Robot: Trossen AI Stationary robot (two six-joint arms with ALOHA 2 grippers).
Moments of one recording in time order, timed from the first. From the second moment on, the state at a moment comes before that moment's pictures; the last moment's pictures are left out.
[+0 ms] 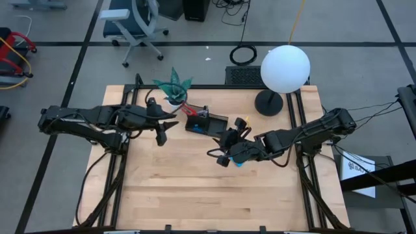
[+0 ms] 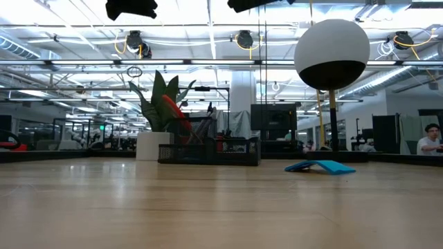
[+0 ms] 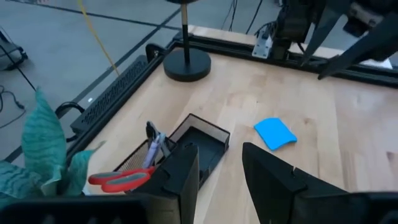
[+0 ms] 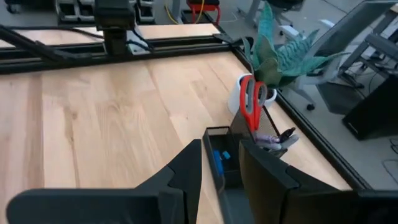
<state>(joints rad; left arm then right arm) -0.07 0.97 1.02 -0.54 -0.35 -0.21 0.32 1.57 1.37 -0.47 0.74 0.30</state>
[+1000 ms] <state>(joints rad) -0.07 0.95 1.02 -0.61 -0.40 -0.22 0.36 1.87 1.63 -0.74 0.86 0.45</state>
